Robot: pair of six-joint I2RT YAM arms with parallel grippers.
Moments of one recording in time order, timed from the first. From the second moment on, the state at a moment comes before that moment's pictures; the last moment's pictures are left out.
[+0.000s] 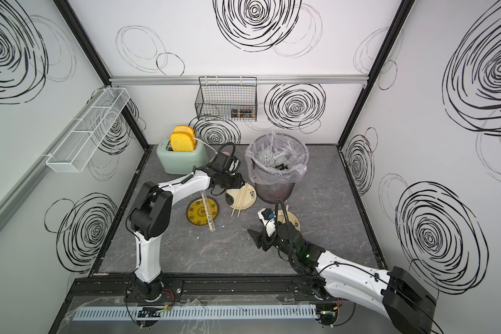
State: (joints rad) left arm -0.51 1.99 1.47 -0.36 0.27 -0.47; right arm 0.94 0.87 0.20 0.32 0.06 0.24
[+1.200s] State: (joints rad) left arm 0.11 0.94 0.60 -0.04 0.37 -0.40; right arm 0.90 0.96 0.20 0.38 0.07 0.23
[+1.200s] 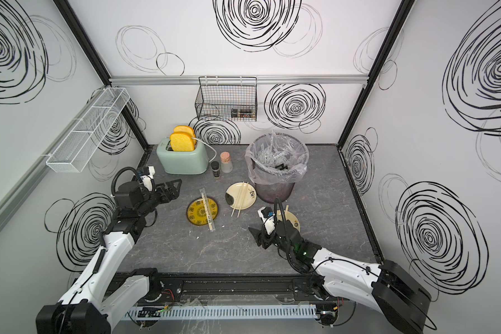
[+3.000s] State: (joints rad) left arm -0.30 1.55 0.85 -0.34 0.11 -0.40; right arm 0.94 1.05 0.24 0.38 0.08 0.17
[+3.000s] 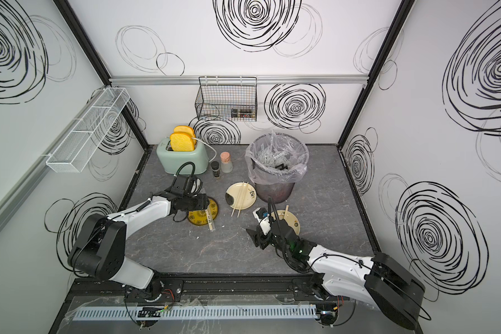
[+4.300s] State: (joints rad) left arm -0.33 1.66 0.89 -0.36 0.14 -0.38; right arm 1.07 1.09 0.29 0.34 0.25 0.10
